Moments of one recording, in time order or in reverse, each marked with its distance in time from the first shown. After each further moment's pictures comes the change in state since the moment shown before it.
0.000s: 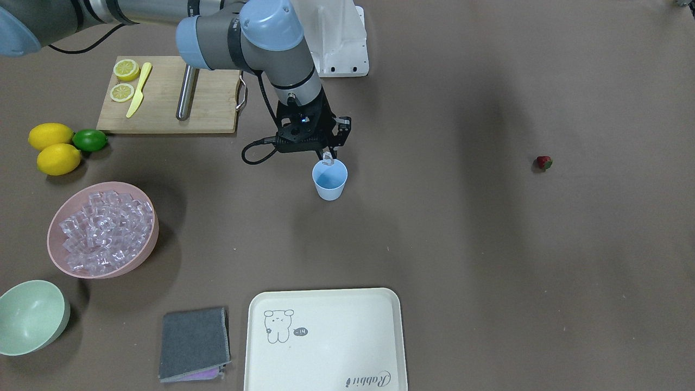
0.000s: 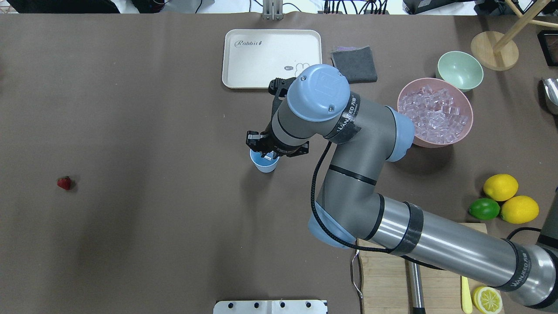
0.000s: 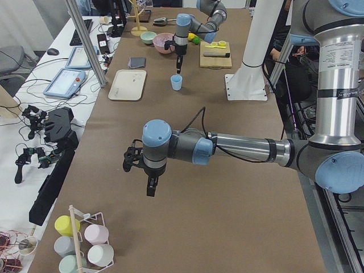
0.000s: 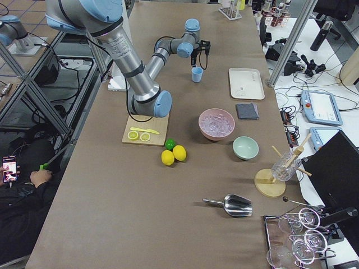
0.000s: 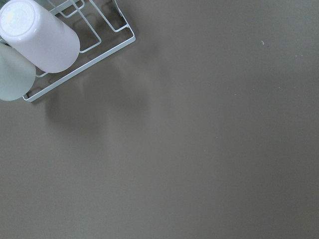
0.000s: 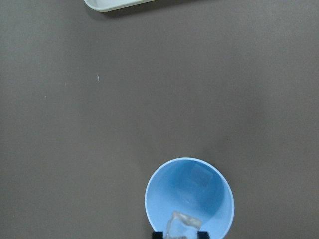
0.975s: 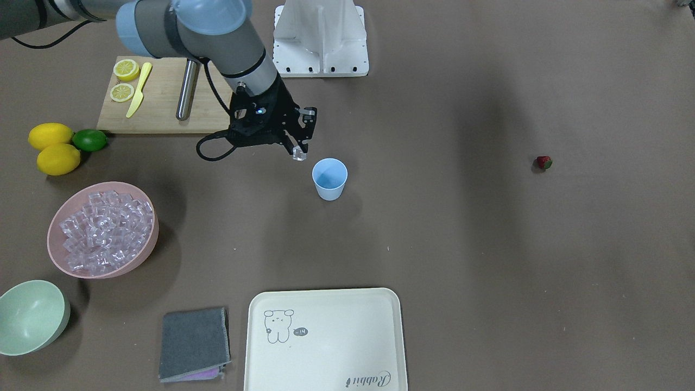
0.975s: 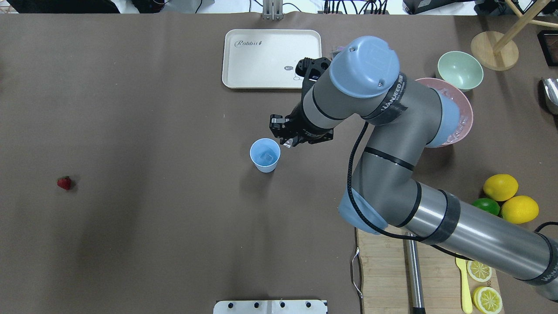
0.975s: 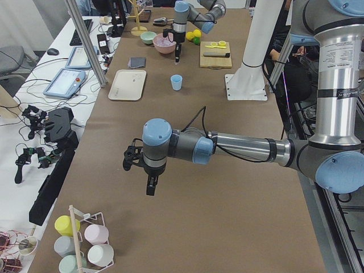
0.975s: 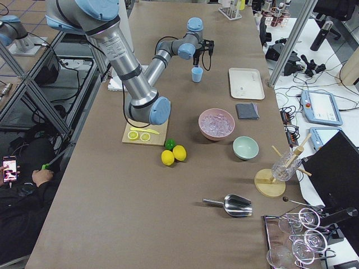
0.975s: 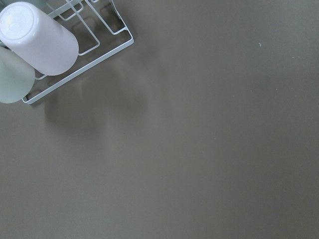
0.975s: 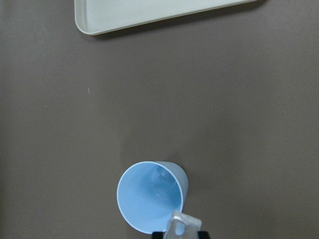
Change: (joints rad) left arm 0.000 0.002 -0.007 -0.002 0.000 0.000; right arm 0.063 -0.097 0.134 -0.005 0.079 -0.021
